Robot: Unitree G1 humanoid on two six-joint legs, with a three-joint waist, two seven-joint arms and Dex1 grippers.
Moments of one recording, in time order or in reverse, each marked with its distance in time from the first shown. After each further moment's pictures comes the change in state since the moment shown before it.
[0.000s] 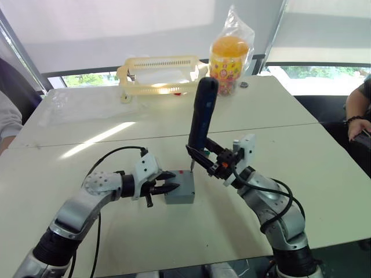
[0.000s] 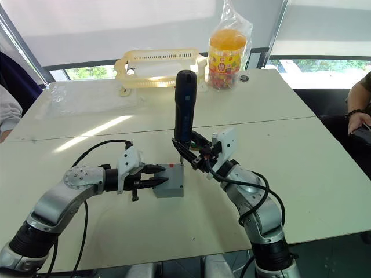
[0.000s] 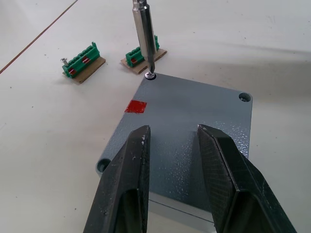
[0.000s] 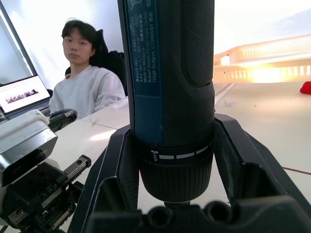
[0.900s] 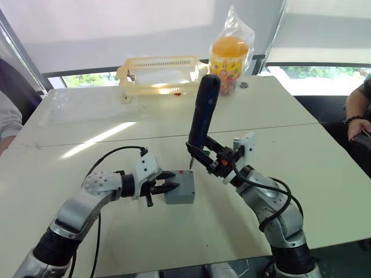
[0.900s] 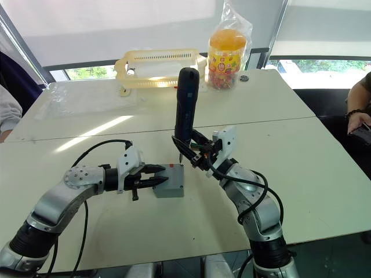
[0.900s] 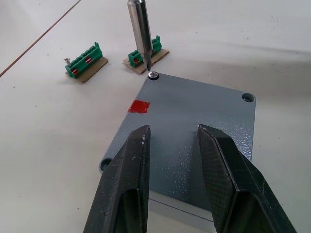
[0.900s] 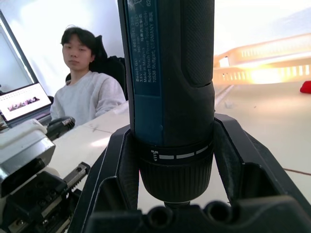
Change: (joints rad) left arm 0.000 -0.002 0.000 0.004 0.002 -0.005 0.007; right arm -0.016 0.008 -0.011 -0.003 0.034 0.006 -0.019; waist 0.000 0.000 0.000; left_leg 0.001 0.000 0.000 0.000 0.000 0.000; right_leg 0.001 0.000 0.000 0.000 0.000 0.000
